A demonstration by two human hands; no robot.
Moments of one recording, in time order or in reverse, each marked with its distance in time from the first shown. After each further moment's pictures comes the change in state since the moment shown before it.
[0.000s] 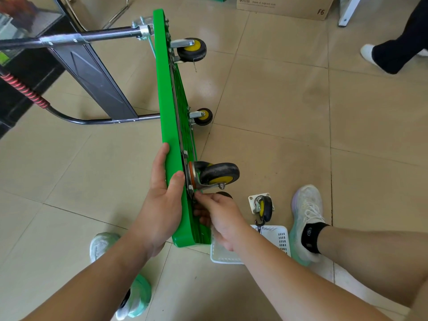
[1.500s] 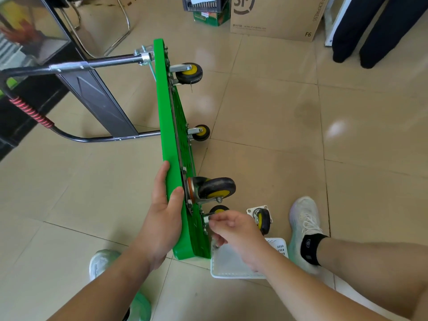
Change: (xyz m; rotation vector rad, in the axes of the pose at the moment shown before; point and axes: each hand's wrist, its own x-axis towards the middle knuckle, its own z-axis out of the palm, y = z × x) left_hand -0.001 0.005 0.003 0.017 0.029 -0.021; right_hand -0.038 -0.018 -0.033 -0.367 0.081 -0.113
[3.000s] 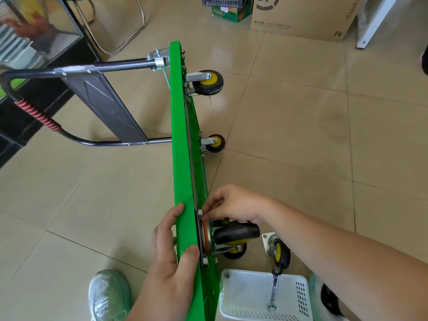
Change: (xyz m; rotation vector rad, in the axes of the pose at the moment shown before) left_hand 0.015 0.000 -0.009 0.175 0.040 0.076; right_hand 0.151 -0.112 0.005 -0.642 -0.472 -0.015
